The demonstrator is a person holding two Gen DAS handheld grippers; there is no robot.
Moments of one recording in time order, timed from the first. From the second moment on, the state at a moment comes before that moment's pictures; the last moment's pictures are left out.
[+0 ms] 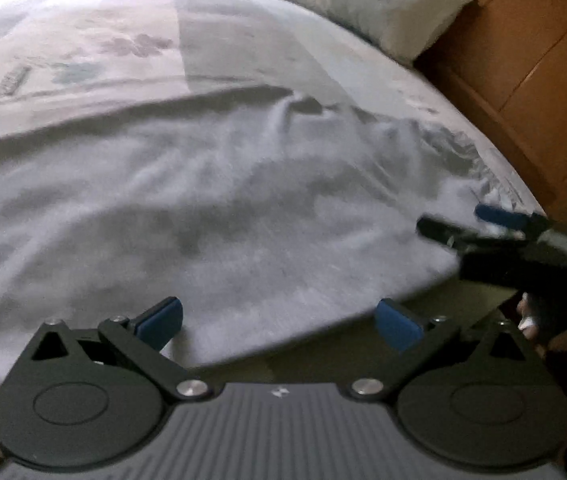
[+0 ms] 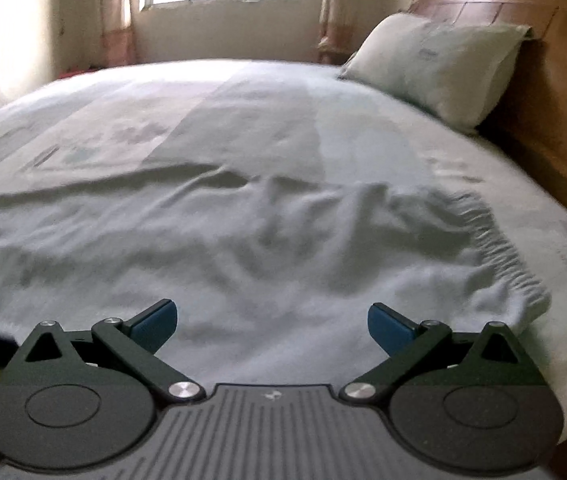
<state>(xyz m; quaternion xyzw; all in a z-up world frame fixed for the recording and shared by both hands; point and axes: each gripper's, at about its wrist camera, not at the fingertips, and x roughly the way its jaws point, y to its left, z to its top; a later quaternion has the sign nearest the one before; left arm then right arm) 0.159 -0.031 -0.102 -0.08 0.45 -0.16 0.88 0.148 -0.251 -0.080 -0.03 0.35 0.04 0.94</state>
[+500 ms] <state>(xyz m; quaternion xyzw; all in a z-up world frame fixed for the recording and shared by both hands) 0.156 0.019 -0.094 -0.08 0.43 -0.11 0.89 0.154 -0.232 -0.096 -0.02 0.39 0.00 0.92</state>
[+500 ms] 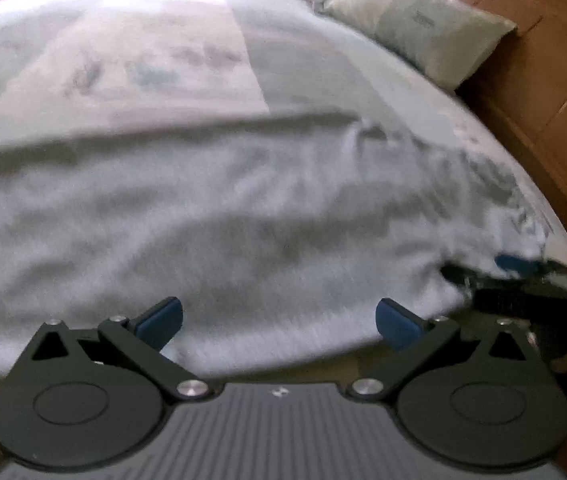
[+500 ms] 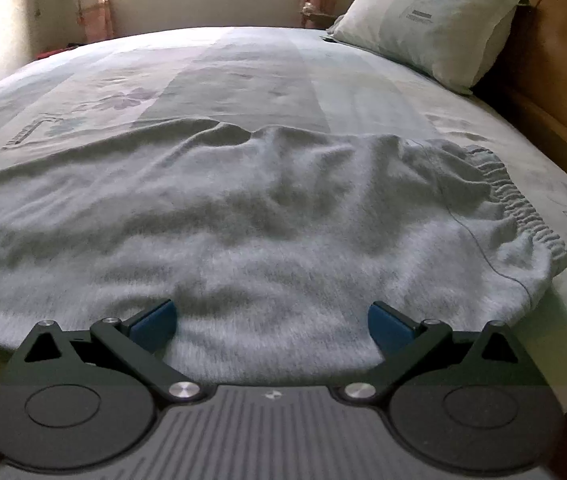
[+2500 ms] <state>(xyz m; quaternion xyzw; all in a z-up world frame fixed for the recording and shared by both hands) 0.105 0.288 -0.100 -0.14 0.38 0.06 0.91 0.155 -0.109 -0.092 -0.08 0.44 0.12 0.89</state>
